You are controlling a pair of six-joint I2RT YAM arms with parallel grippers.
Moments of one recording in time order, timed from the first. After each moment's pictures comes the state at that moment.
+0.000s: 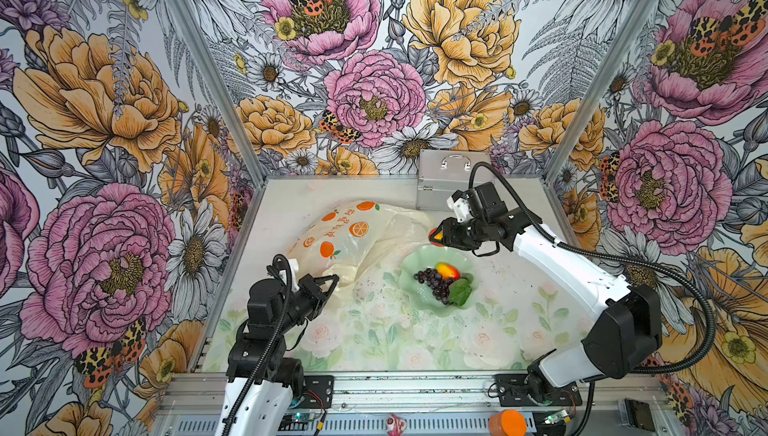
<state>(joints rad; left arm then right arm) -0.07 0.35 0.41 -0.43 0.56 -1.19 0.46 1.50 1.35 -0.76 -0.41 0.54</state>
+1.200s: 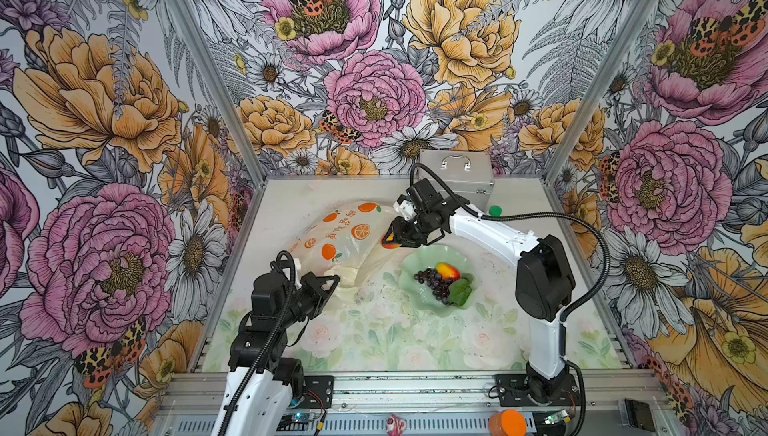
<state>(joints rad) -0.07 0.45 0.43 -0.44 0.56 -1.18 0.62 2.03 1.74 -0.75 -0.53 0.58</state>
